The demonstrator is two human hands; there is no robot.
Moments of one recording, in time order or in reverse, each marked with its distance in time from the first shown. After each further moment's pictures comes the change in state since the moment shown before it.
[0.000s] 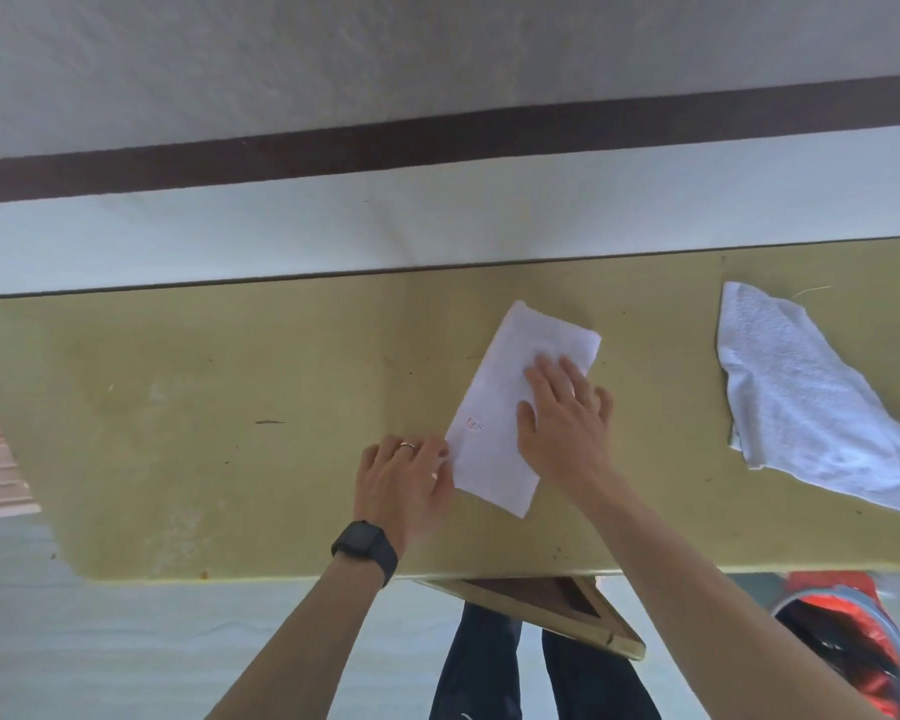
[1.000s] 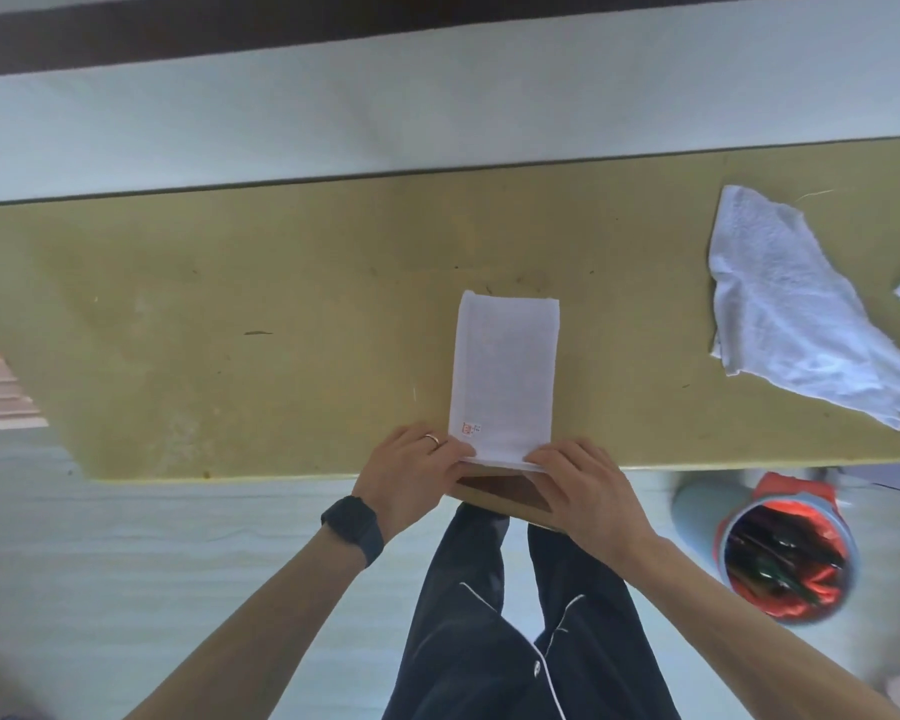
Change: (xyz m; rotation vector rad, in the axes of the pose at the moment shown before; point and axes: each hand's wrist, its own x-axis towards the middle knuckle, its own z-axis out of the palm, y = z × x) left_hand -0.073 0.024 -0.012 -0.212 -0.116 0.356; right_hand -0.146 0.076 0.045 0.230 0.131 -0.449
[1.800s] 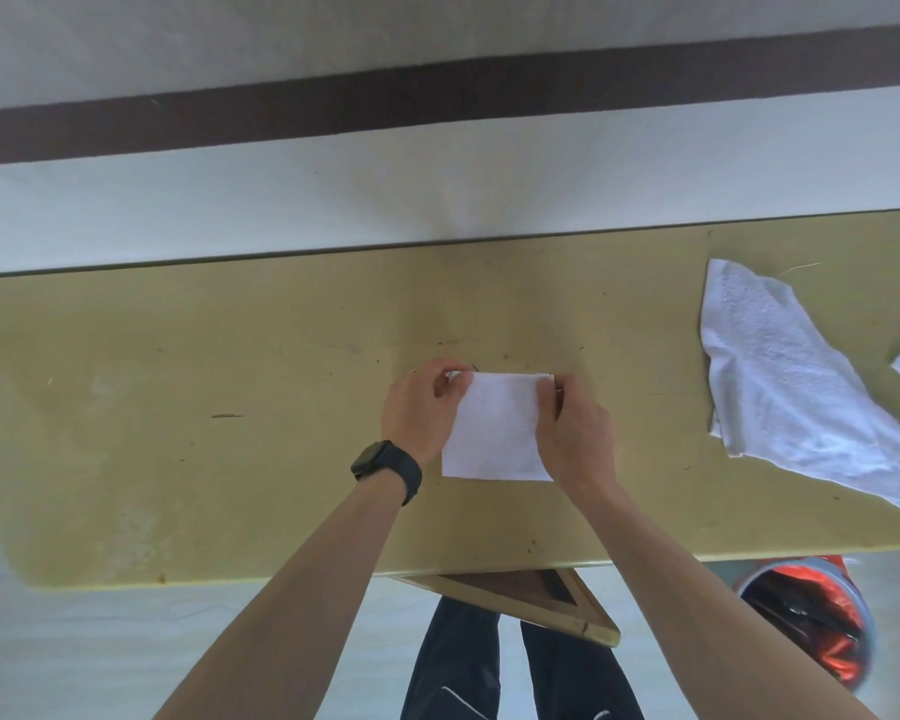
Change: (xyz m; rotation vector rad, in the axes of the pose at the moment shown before) left_hand 0.156 -0.028 -0.014 -0.591 0.099 -0.712; right_hand 0.153 0.020 -0.018 0.173 0.108 0.765
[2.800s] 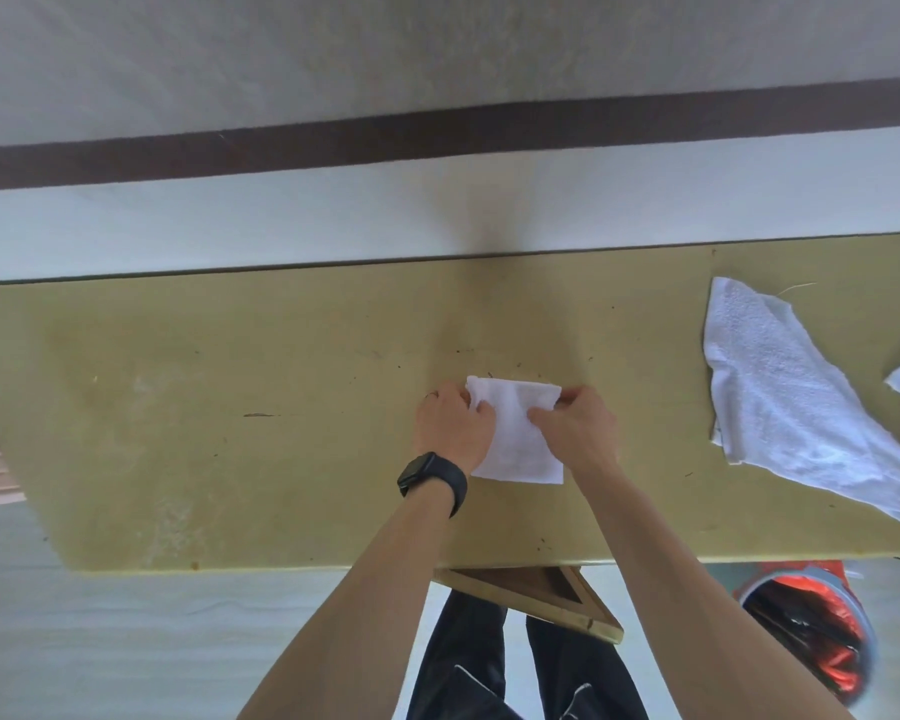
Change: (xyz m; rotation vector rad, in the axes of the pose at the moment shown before) left_hand -0.022 0.023 0.006 0.125 -0.020 -0.266; right_hand 0.005 -0.027 -0.013 0.146 -0.182 0.320
